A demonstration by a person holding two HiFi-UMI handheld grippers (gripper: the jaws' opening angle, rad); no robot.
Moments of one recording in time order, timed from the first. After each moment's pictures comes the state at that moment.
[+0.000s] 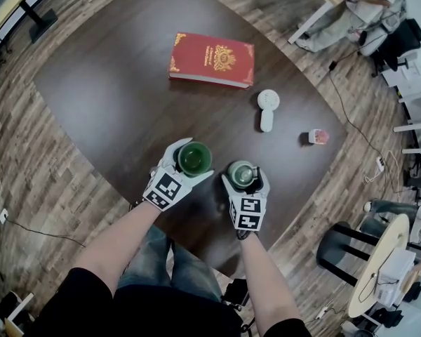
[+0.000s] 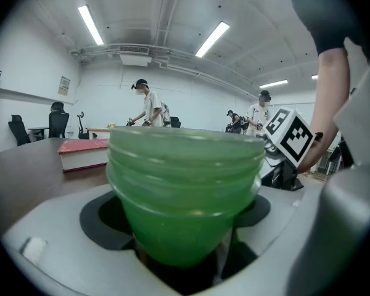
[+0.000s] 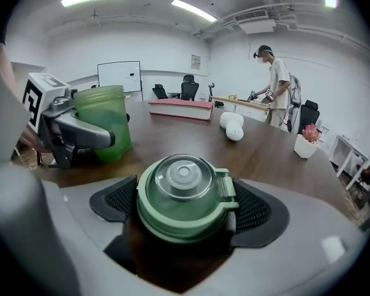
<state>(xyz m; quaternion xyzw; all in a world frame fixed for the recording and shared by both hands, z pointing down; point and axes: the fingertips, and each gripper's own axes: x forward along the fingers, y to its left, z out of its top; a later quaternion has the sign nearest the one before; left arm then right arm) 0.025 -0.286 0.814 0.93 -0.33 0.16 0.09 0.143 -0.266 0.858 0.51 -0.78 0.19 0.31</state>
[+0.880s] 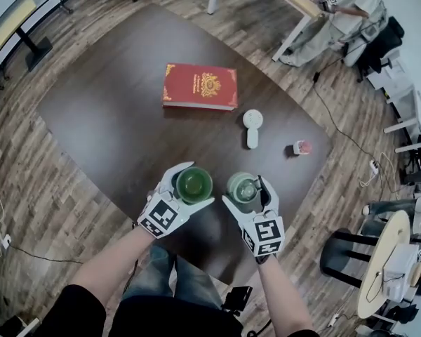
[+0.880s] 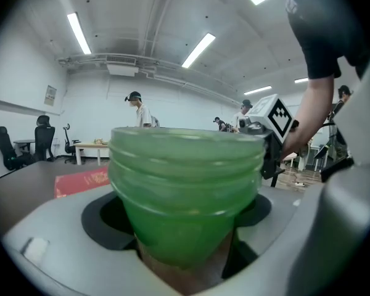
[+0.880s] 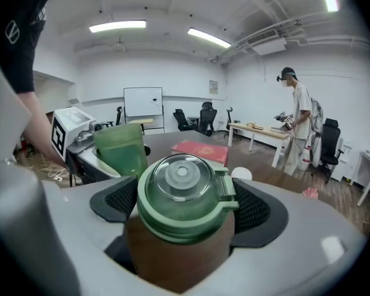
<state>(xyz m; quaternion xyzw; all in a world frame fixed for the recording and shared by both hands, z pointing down) 0.039 -0.263 0.715 0.95 -0.28 0.13 0.05 0.123 -0.264 0.709 0.44 -0.86 0.11 0.23</state>
